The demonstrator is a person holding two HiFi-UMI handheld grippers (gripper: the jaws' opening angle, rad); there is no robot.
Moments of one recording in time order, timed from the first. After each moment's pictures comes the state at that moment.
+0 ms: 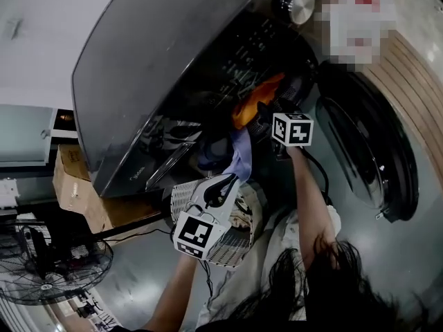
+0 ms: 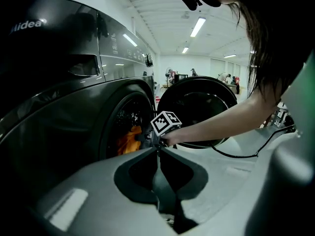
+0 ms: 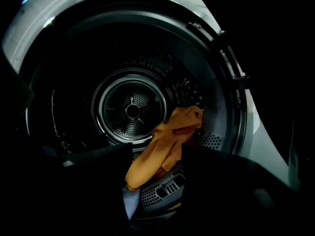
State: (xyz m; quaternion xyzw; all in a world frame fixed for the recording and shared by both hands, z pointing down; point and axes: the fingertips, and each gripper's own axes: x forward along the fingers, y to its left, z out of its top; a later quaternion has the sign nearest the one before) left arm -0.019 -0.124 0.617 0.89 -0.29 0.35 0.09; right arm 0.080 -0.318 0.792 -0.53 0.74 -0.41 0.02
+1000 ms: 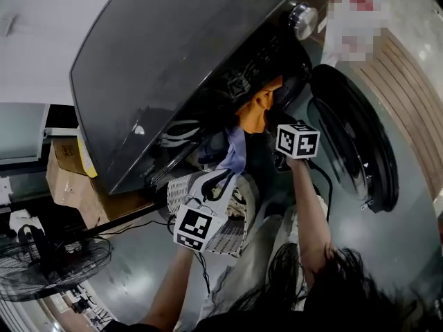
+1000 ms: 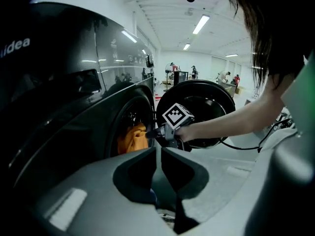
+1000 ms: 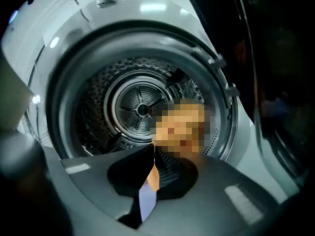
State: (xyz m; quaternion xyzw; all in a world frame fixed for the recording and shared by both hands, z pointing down) left arm -0.018 -0.127 0.597 0.88 -0.28 0.37 0.10; right arm 0.081 -0.267 0.749 -0.49 0.74 -0.46 0.03
